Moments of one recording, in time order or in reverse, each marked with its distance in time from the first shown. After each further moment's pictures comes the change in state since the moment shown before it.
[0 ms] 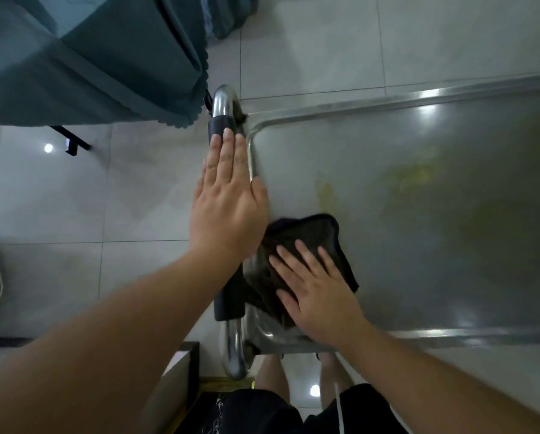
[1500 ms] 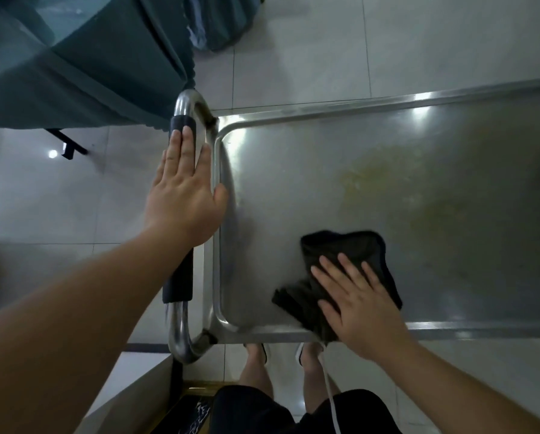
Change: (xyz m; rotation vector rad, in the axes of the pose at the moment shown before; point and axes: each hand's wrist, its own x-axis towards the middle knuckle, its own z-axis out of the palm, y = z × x) left_hand 0.015 -0.018 0.022 0.368 0.063 0.069; right_hand -0.099 0.113 -0.019 -0.096 -0.002 0.068
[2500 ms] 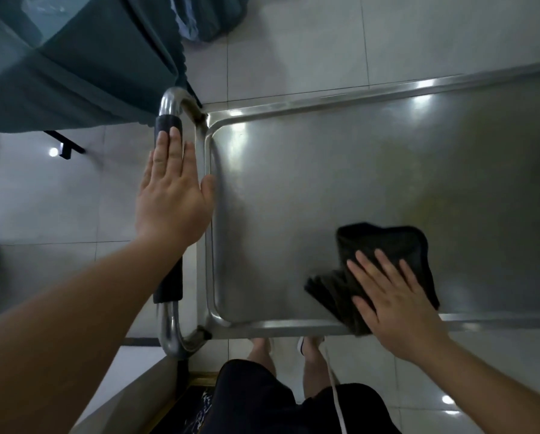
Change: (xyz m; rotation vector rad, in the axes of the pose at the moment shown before) left_hand -0.001 0.016 -0.013 0.015 -0.038 -0.035; right_hand -0.037 0.061 -0.006 -0.023 -0.023 0.102
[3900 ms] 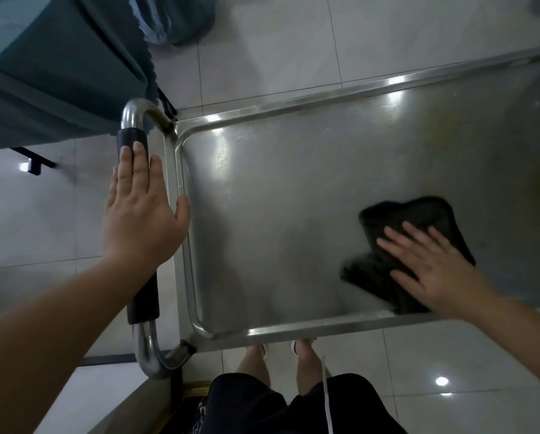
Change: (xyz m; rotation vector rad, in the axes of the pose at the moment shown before) left_hand -0.001 -0.003 0.005 0.039 0.030 0.022; right_hand 0.004 0.108 -0.043 0.001 -0.072 -0.048
